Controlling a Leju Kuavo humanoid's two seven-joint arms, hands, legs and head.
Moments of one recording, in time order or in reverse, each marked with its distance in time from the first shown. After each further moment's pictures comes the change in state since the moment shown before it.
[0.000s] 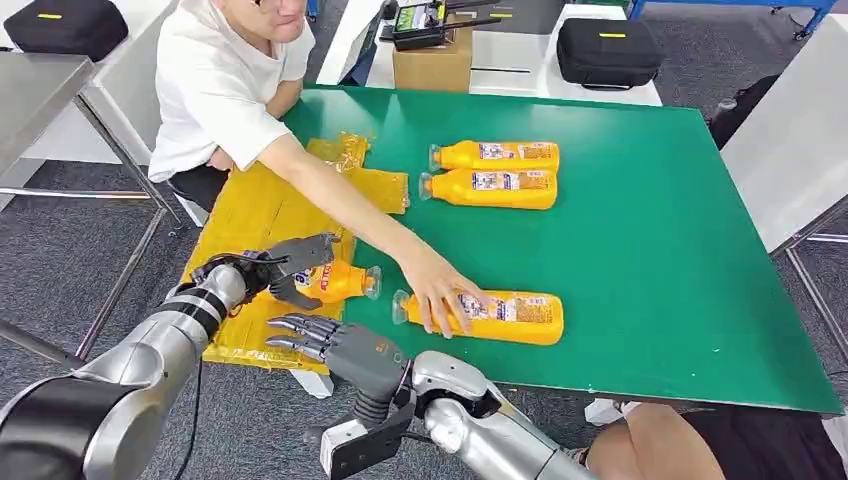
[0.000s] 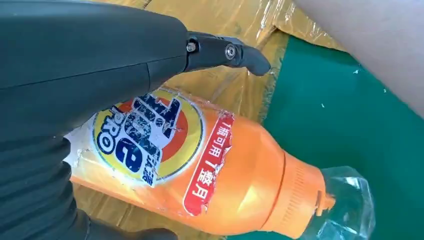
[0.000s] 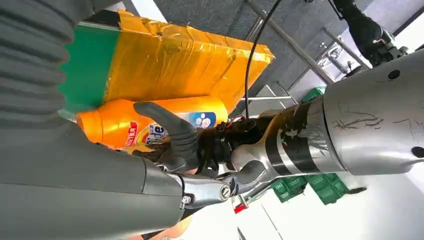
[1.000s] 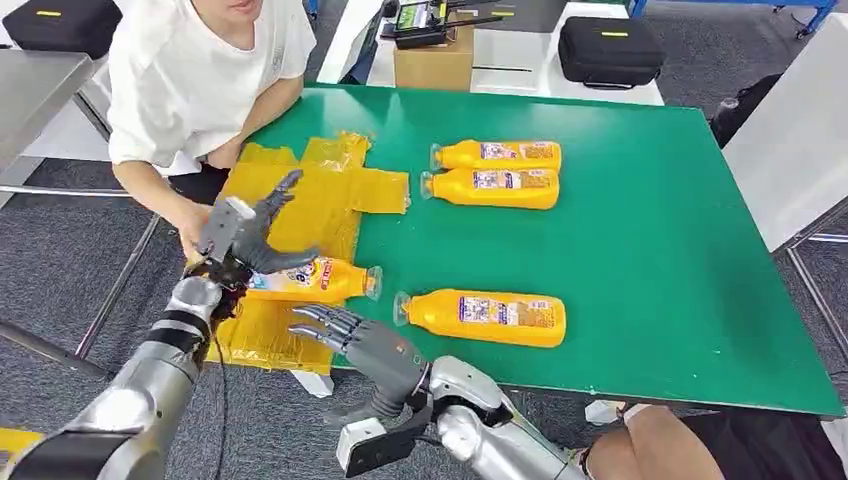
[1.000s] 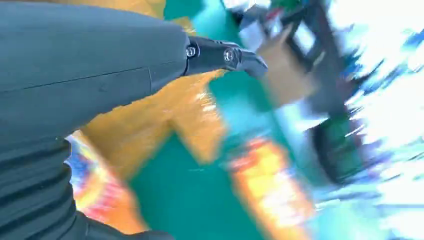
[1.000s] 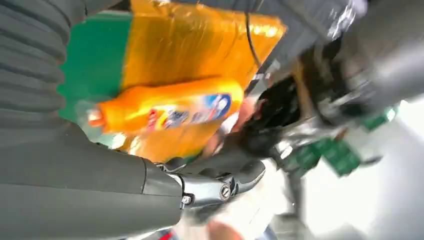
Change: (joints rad) left arm 0.245 -0.034 0.153 -0.439 0.710 0.102 -0.194; right arm 0.086 -0.032 -0.078 -0.055 0.015 -0.108 -0.010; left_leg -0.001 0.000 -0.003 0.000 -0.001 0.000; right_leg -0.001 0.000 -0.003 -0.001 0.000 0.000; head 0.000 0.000
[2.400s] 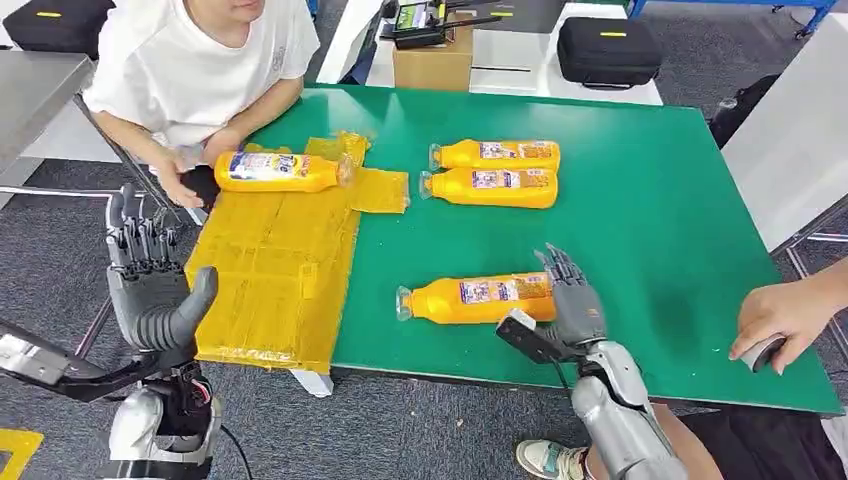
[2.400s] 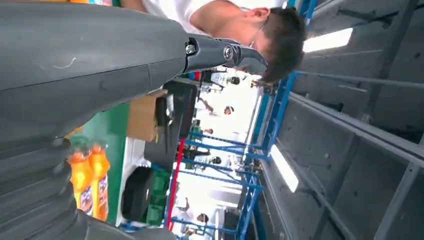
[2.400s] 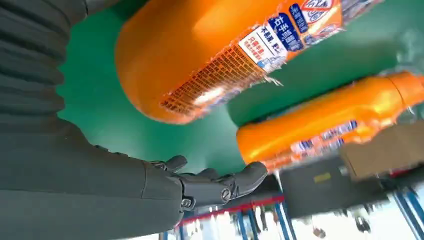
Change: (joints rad) left arm 0.564 -0.157 0.011 -0.929 0.475 0.163 -0.032; right arm -0.036 -0.171 -0.635 0.326 0.316 -0.253 0.230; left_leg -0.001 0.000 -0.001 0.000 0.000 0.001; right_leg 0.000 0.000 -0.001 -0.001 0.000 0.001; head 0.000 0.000
